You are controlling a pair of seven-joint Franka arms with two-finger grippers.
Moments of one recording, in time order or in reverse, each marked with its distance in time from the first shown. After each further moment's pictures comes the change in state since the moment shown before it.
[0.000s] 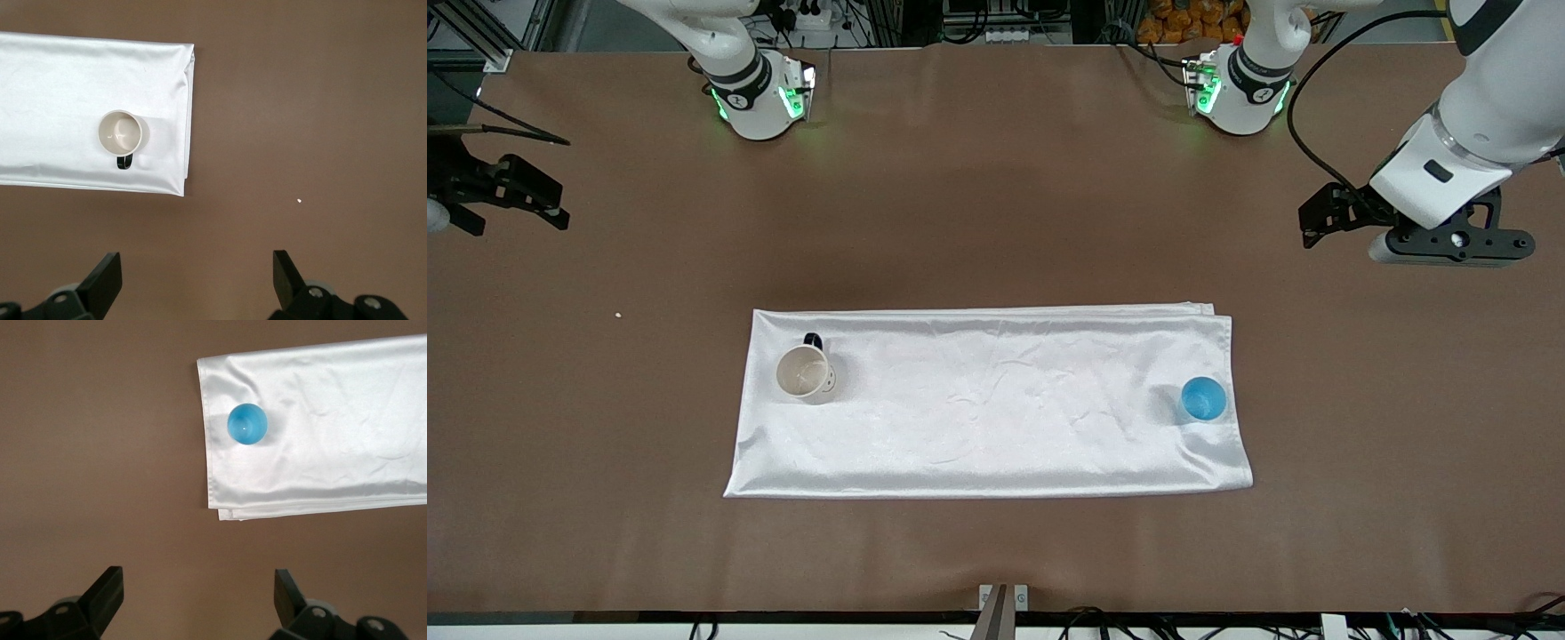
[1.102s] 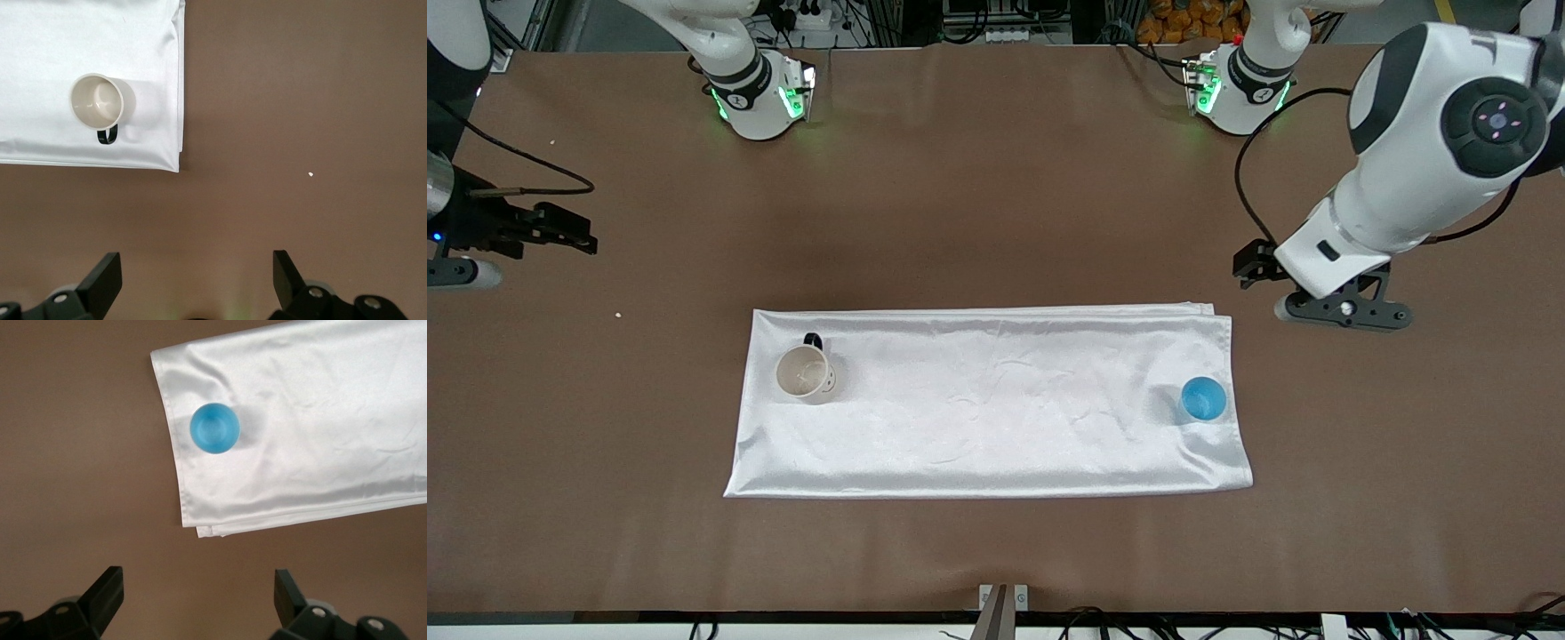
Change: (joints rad) left arm -0.021 0.164 -0.059 -0.004 0.008 0.110 0.001; right arm -0.026 0.111 0.005 -0.032 0.001 -0.028 0.000
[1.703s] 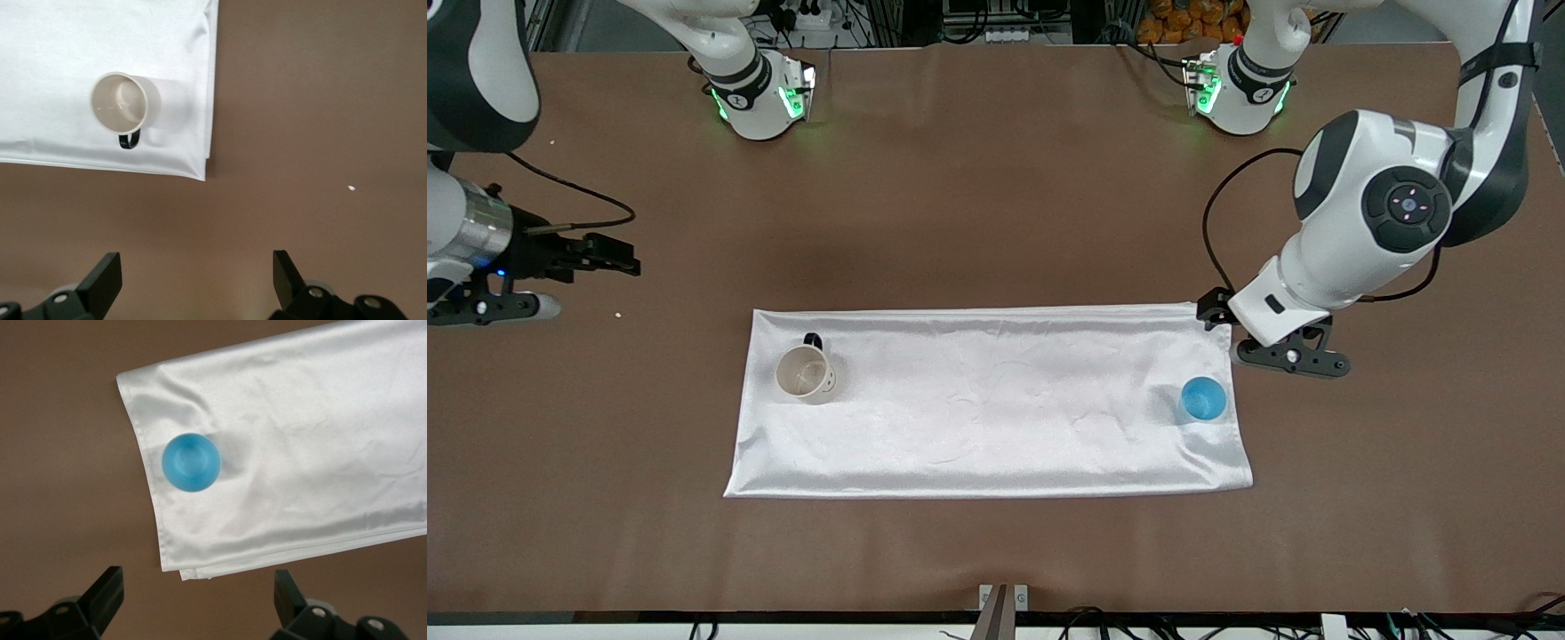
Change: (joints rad) left arm -0.006 0.110 -0.020 -0.031 0.001 0.177 0.008; right arm 0.023 0.045 0.008 -0.080 0.072 0.102 0.002
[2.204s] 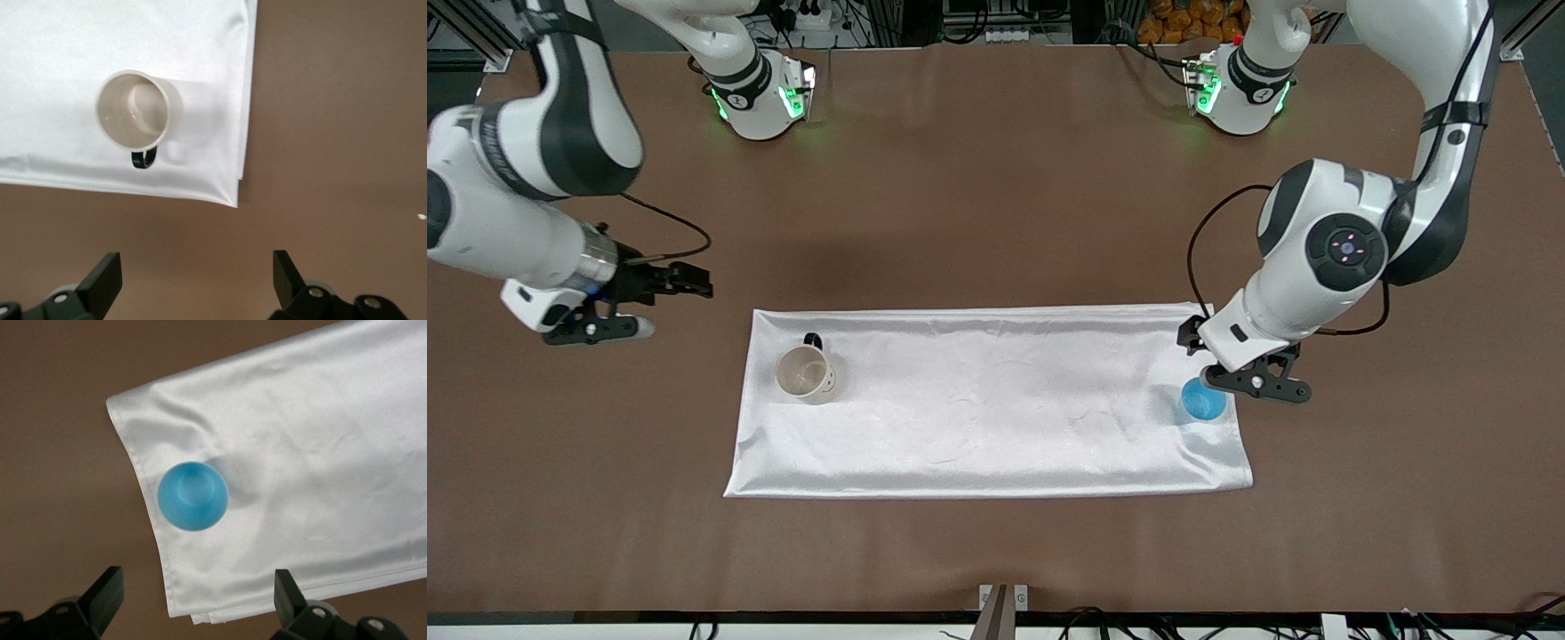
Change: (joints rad) left arm -0.004 0.101 -0.019 -0.017 0.099 0.140 0.002; right arm 0.096 0.001 0.002 -0.256 0.028 0.301 0.082
